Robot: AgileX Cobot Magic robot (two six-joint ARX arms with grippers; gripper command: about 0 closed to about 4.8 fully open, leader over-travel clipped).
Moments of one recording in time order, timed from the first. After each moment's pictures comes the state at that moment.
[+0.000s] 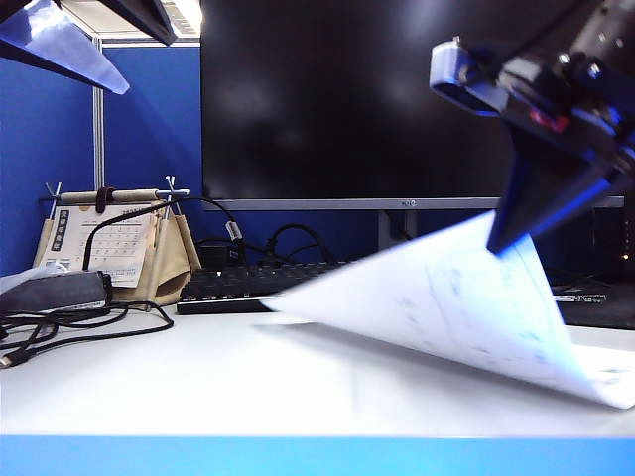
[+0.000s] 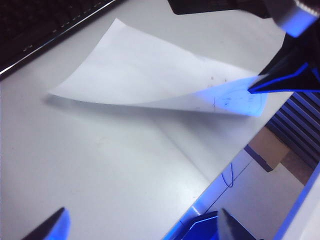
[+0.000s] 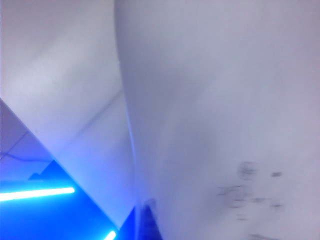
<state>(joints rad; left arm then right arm) -0.57 0.93 0.87 -0.59 0.29 0.05 0.51 1.16 0.77 -0.57 -0.23 -0.11</state>
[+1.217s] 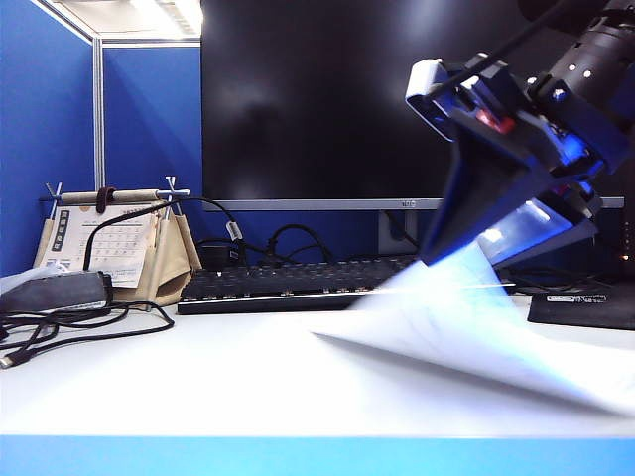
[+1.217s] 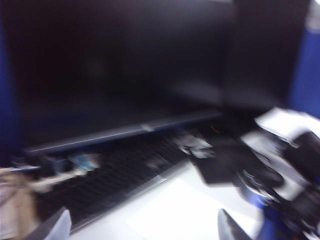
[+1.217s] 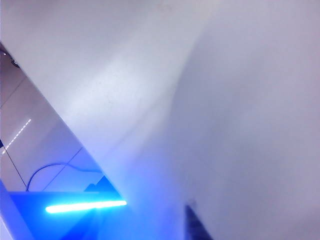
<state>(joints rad) -0.57 0.34 0.72 -0.31 0.08 -0.04 0.52 1.23 0.71 -0.41 -0.42 0.00</state>
